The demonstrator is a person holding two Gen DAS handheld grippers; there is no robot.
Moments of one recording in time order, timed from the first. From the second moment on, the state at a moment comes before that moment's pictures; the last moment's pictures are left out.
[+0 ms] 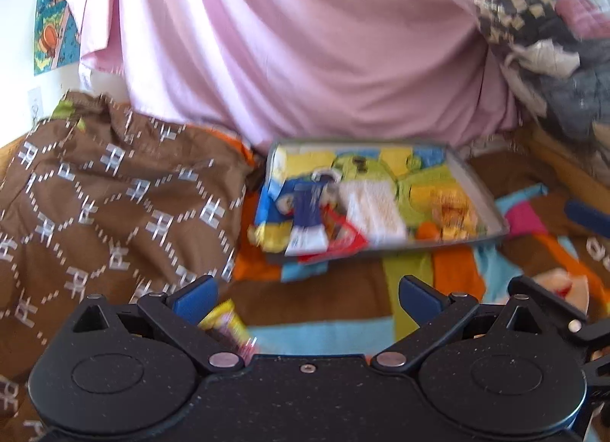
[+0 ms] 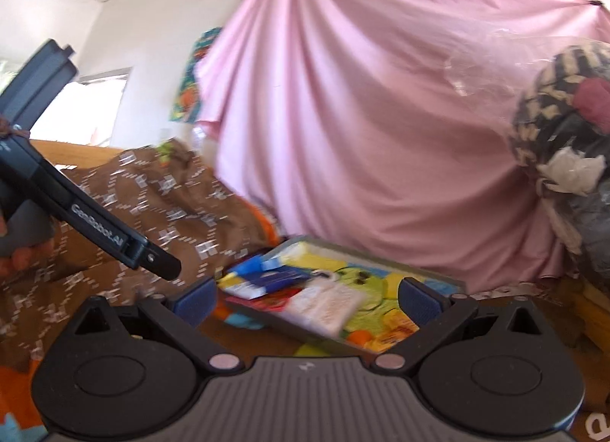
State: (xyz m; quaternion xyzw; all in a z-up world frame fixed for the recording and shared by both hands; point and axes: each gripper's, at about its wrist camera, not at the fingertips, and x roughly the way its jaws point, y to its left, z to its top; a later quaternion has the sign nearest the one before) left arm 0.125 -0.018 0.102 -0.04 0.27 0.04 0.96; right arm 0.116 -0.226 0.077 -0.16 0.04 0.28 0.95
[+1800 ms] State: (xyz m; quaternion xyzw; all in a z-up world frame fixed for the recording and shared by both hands) left arm 0.121 0.030 -0.008 -0.06 0.47 0.05 0.88; right arm 0.141 -0.182 -0.032 -0.13 0.32 0.32 0.88
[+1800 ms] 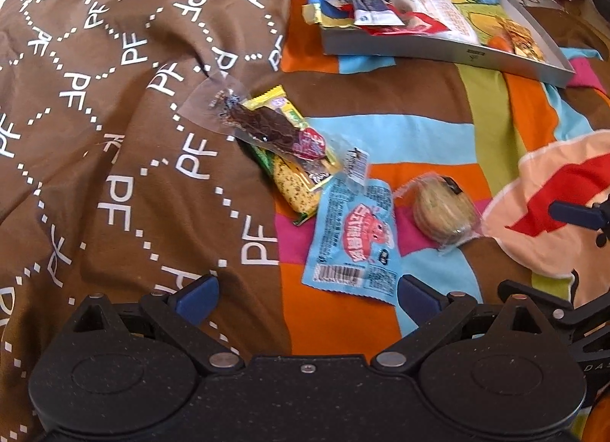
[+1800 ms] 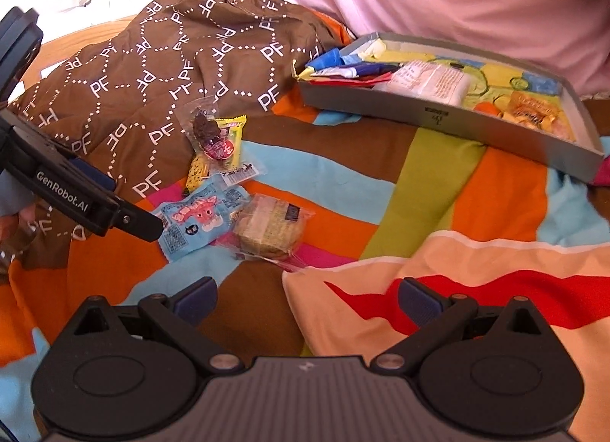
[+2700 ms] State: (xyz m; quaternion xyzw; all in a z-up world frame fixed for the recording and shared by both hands) left arm 0.120 0.051 -0.012 -0.07 0.45 0.09 0.89; right arm 0.184 -0.124 -0.065 -0.16 0.32 0.34 0.87
